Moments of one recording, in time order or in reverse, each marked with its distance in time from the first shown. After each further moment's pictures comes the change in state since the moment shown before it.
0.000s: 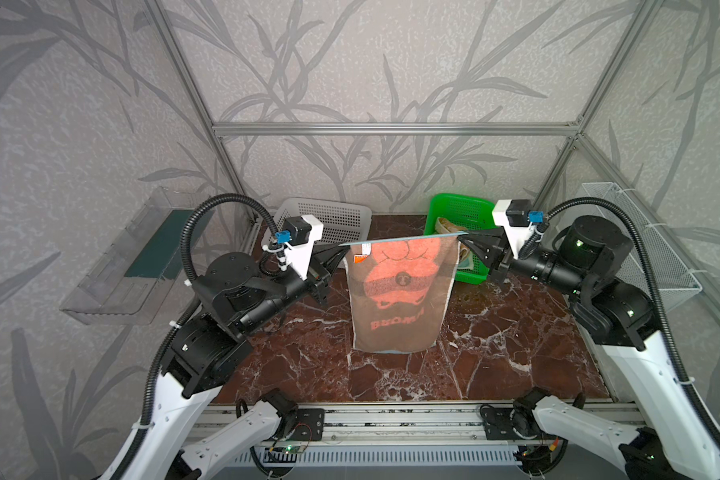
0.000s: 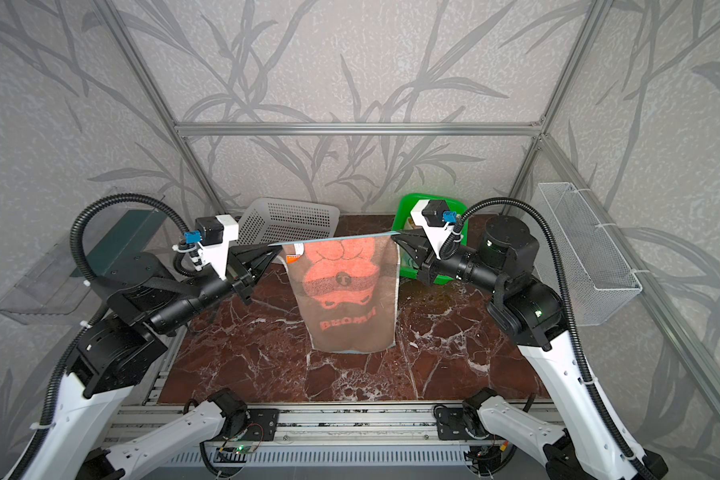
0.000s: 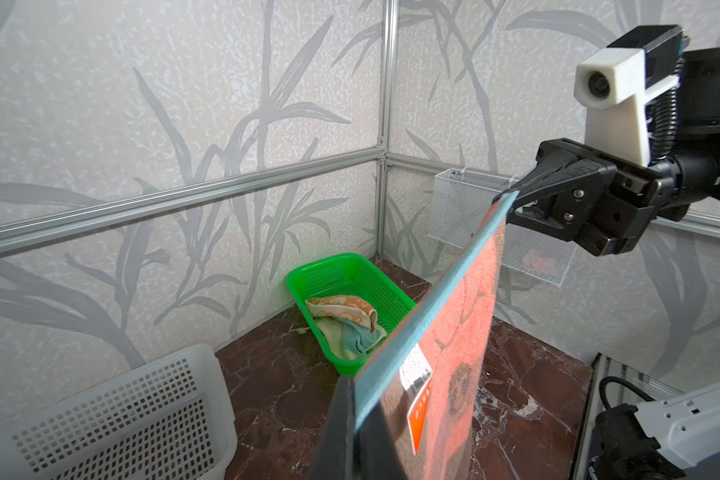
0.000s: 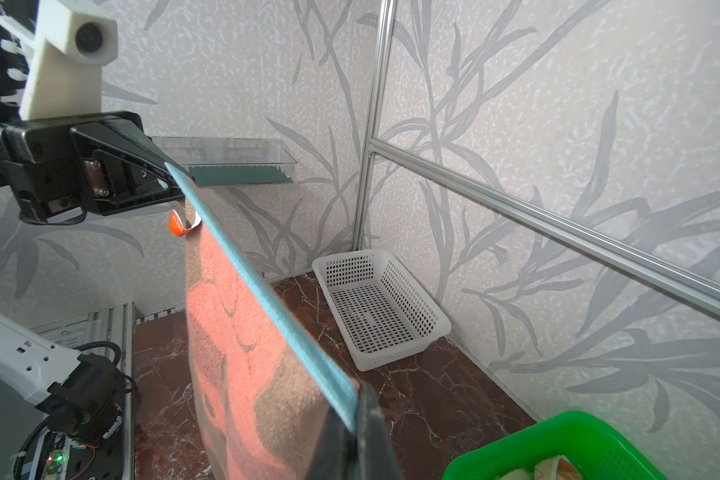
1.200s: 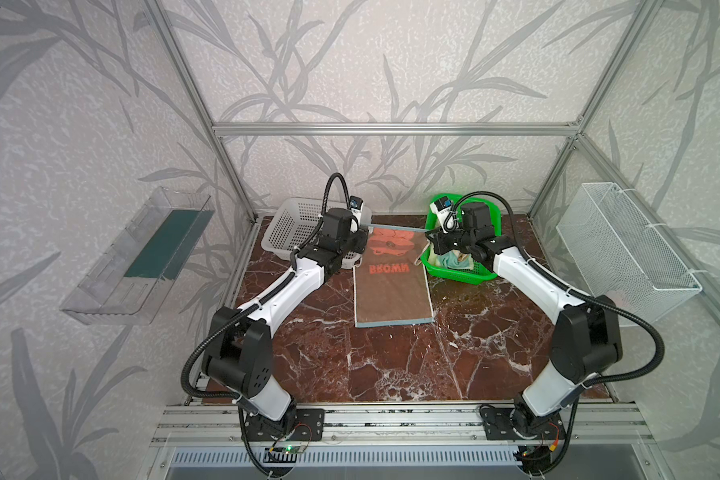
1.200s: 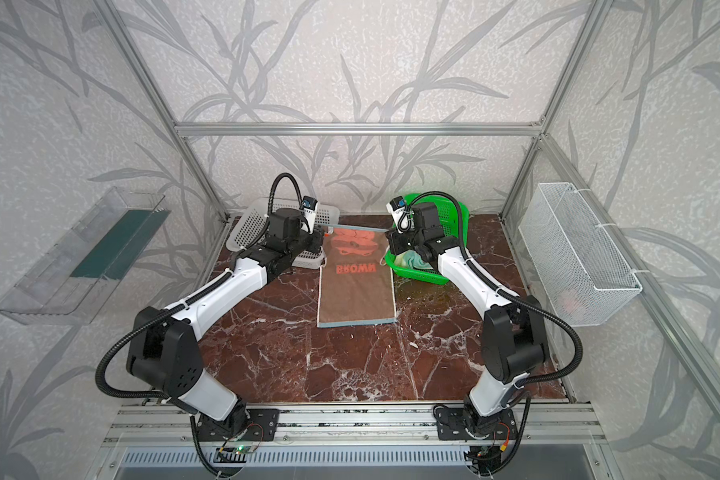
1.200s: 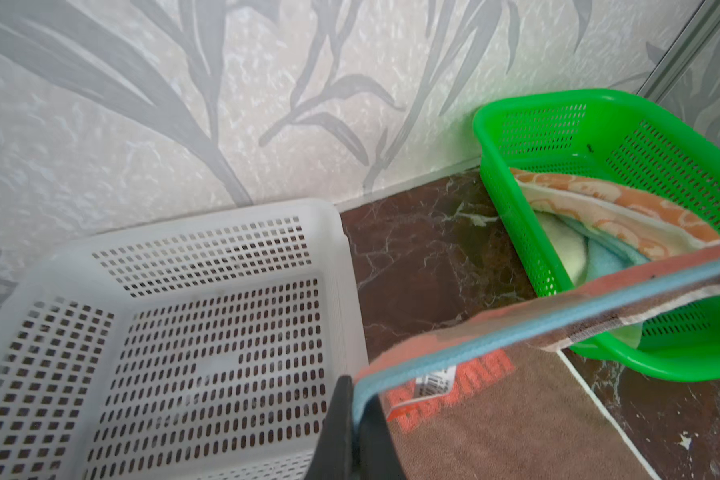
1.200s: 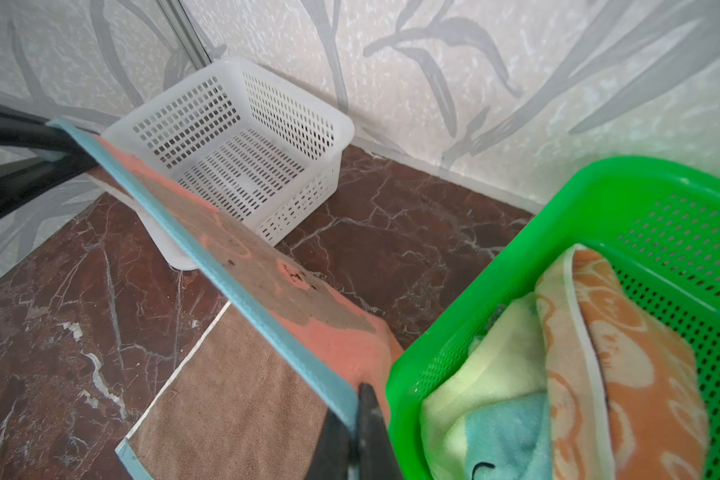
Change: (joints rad) left arm 0.201 0.759 -0.138 0.442 -0.252 0.041; right arm -0.147 0.680 -0.116 0.307 0.140 0.137
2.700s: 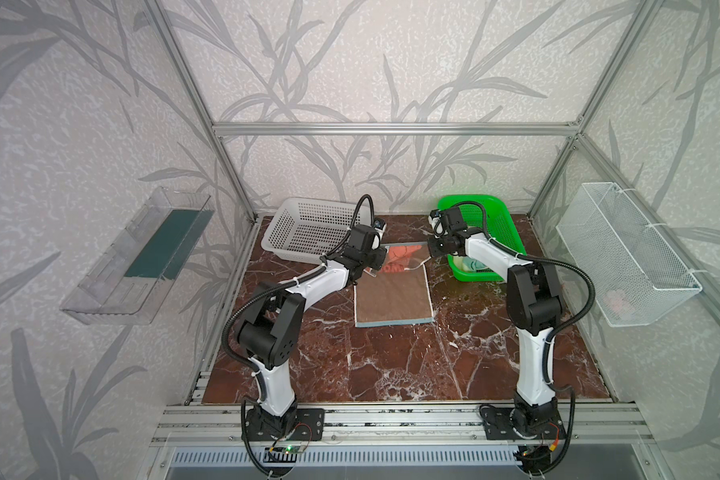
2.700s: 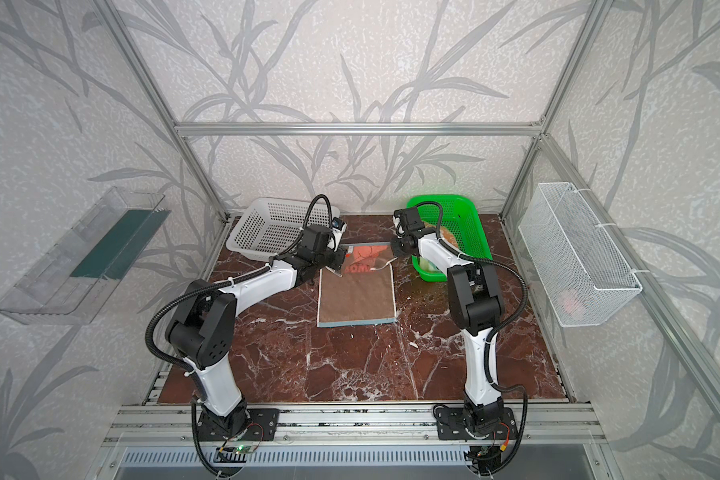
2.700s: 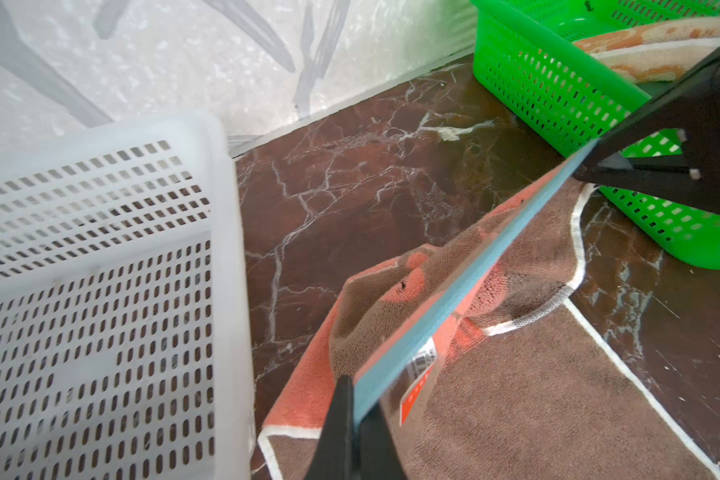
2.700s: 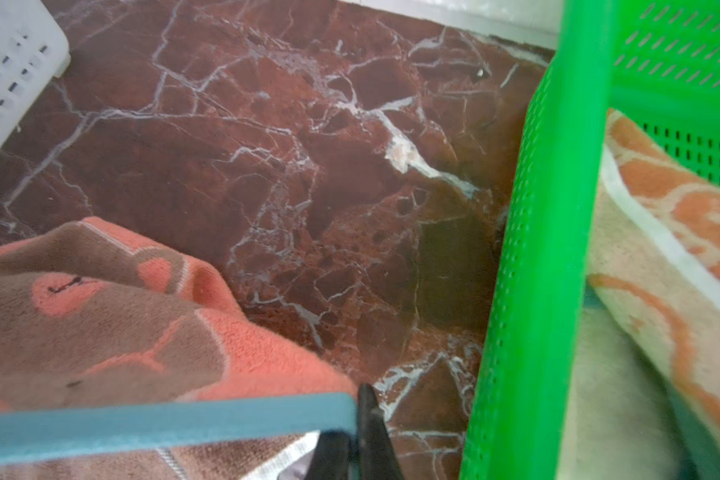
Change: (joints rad) left arm -0.091 0.233 0.013 0.092 0.013 0.019; right arm -0.042 0.409 0.276 -0.195 0.299 0.044
